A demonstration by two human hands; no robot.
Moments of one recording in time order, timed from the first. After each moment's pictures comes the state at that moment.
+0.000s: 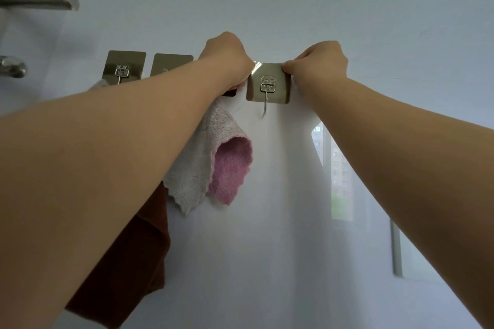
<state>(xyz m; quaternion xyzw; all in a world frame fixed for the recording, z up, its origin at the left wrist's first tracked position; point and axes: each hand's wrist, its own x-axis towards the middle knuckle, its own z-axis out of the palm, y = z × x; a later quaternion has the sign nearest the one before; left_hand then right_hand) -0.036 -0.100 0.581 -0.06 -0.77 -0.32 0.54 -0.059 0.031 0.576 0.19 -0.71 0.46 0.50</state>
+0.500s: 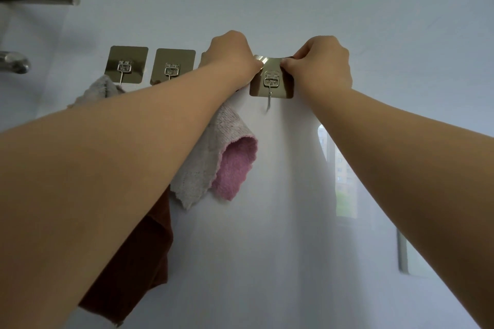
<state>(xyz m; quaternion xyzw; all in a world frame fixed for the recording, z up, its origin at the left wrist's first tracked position) -0.039 -0.096 0.572 -0.04 -0.78 -0.26 0.57 -0.061 0.027 0.565 0.19 -0.71 0.40 0.55</state>
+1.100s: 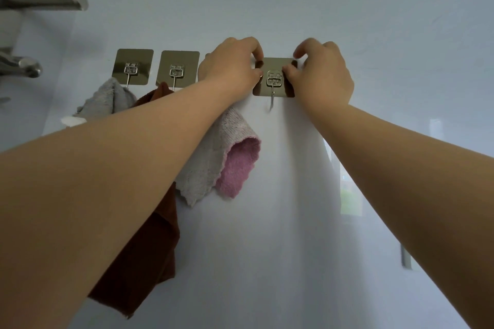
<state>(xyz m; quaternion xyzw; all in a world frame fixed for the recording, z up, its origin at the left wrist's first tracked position) -0.038 -0.105 0.556 -0.07 -0.77 -0.15 0.61 -0.067 0.027 0.547 0.18 -0.70 0.30 0.62</state>
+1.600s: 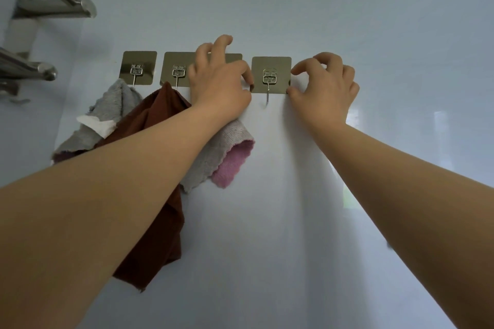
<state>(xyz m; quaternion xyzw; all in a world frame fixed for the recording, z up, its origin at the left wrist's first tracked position) -0.029 -0.105 0.520 -0.03 -0.76 -0.09 0.64 -0.070 0.039 0.514 0.18 -0.69 0.29 0.63</state>
